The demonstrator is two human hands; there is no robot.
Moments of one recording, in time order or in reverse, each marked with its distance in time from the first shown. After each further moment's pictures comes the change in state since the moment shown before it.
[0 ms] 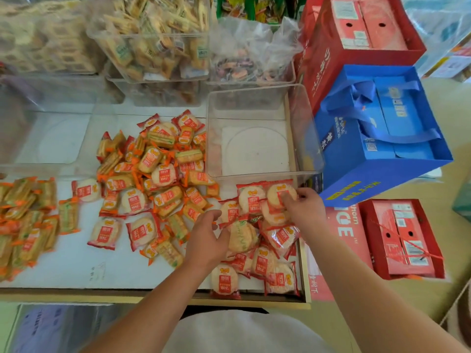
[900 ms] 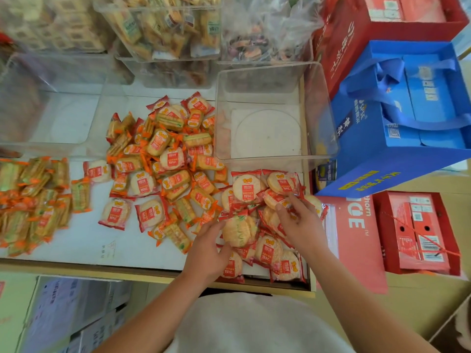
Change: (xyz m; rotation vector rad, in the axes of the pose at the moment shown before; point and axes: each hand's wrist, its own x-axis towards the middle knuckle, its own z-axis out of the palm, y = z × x) left_hand -0.043 -0.039 0.005 0.105 -0.077 0.012; right_hand -0.040 0.055 0.015 -0.192 -0.161 -0.217
